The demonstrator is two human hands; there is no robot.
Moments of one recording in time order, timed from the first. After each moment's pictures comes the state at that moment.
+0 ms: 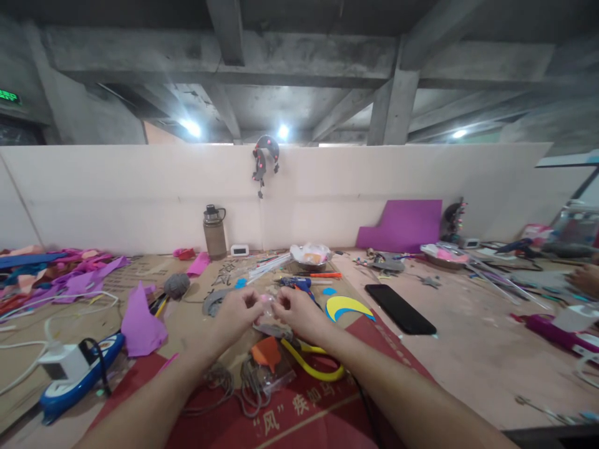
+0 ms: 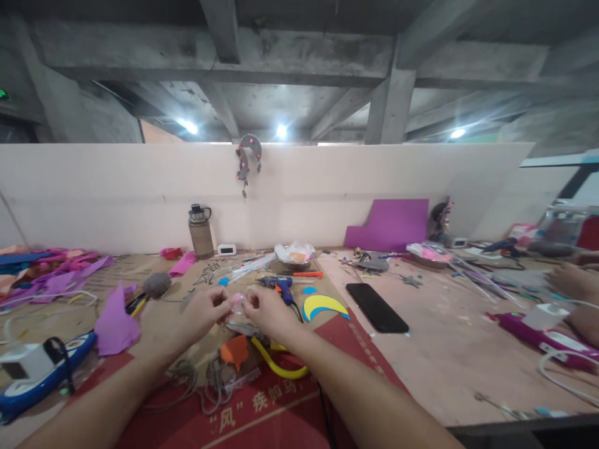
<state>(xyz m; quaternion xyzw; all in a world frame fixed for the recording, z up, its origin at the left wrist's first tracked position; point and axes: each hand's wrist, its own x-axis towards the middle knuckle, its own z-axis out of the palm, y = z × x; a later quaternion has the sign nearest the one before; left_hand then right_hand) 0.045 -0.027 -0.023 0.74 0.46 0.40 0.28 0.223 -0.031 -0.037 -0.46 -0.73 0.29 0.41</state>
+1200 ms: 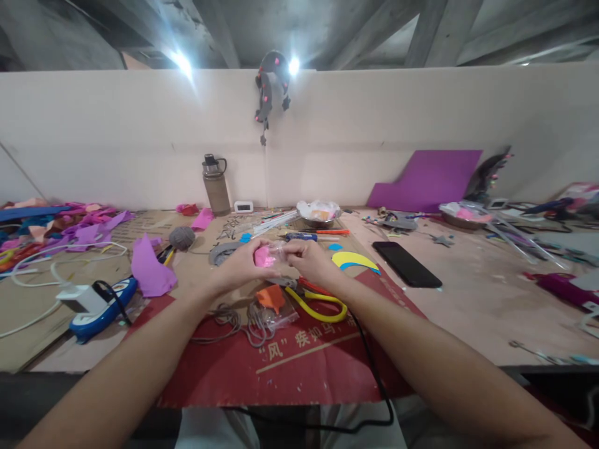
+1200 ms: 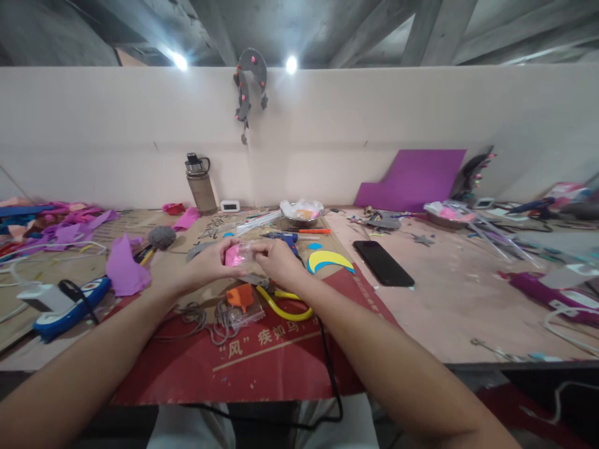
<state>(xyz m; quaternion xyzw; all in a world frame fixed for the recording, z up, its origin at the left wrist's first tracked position) 0.047 -0.028 -0.018 0.80 0.41 0.33 0.30 0.238 -0.029 -0.031 -0.39 -0.77 0.29 0.42</state>
